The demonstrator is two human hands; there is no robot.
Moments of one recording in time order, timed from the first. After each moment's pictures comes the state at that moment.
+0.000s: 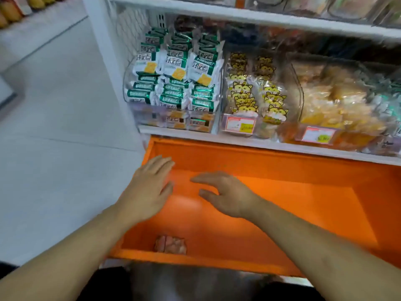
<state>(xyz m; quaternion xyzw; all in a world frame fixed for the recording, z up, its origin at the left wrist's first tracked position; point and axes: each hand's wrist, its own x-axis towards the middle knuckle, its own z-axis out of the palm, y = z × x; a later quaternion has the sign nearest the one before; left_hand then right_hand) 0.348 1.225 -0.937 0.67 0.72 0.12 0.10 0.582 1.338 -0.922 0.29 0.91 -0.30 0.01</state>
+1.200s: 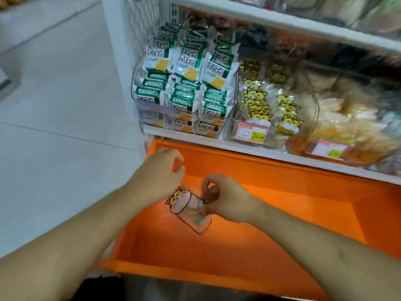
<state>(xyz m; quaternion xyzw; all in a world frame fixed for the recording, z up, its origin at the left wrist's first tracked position) 0.353 1.261 -0.890 0.55 0.77 0.21 0.23 0.559 1.338 -0.907 0.38 0.78 -0.49 0.02</state>
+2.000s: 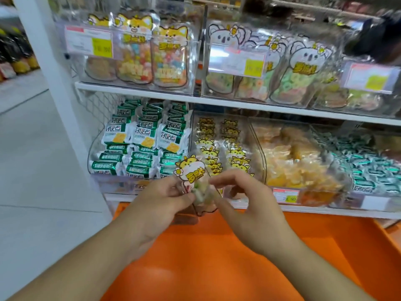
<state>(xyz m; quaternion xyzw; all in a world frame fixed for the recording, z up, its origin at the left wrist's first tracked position) 0.429 1.317 -0.771 0.34 0.59 0.50 0.53 0.623 1.379 -0.776 0.37 0.81 -0.31 -0.33</state>
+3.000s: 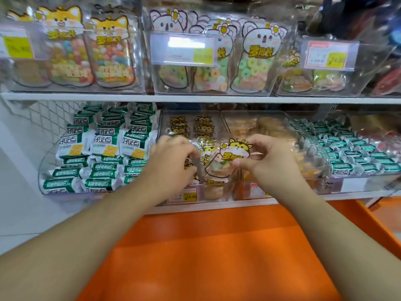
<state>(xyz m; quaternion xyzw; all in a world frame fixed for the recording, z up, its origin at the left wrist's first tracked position) 0.462 1.436 -0.768 0.71 0.67 0.21 0.06 0.689 1.478 -0.761 0.49 0.71 -0.33 -0.39</state>
